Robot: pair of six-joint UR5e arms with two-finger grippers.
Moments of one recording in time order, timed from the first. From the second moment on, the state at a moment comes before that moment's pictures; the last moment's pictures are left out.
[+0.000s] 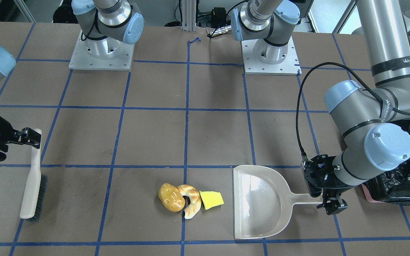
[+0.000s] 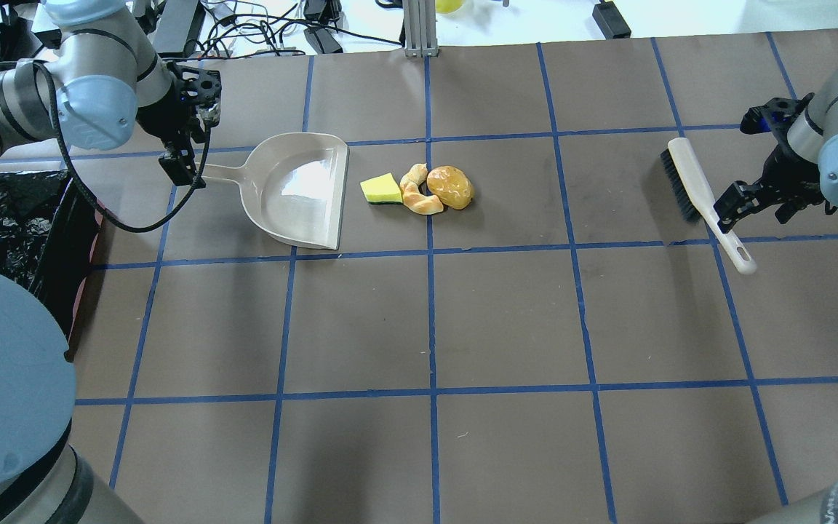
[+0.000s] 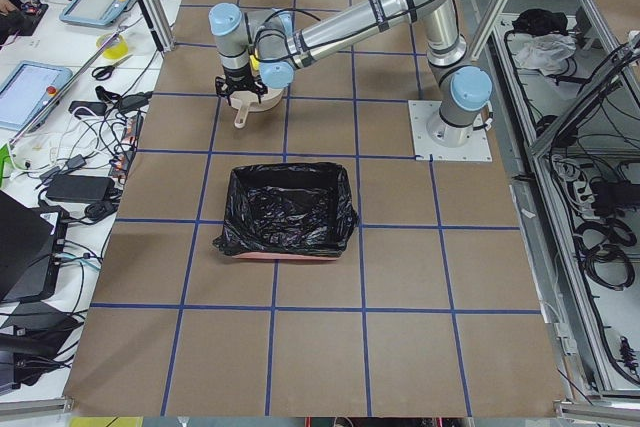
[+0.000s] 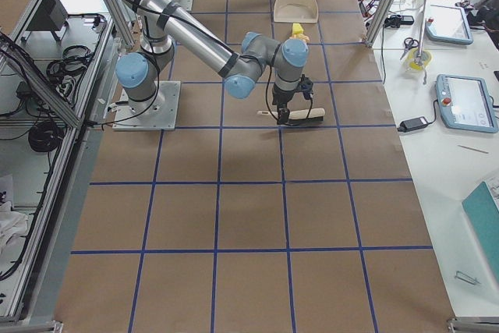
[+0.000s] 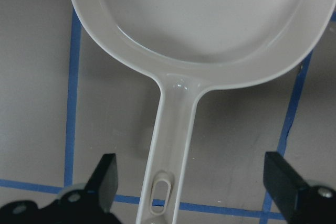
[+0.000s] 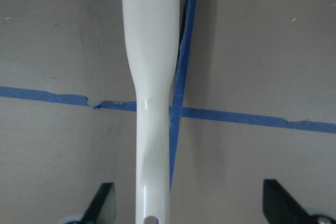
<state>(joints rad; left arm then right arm) -1.37 -2.07 -1.49 -1.16 1.58 1.68 1.14 -1.28 1.83 -2.06 -1.63 -0.55</state>
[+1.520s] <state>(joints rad) -1.38 -2.14 -1.49 -1.12 1.58 1.73 1.15 -1.23 1.84 -2.04 -1.63 -0.50</state>
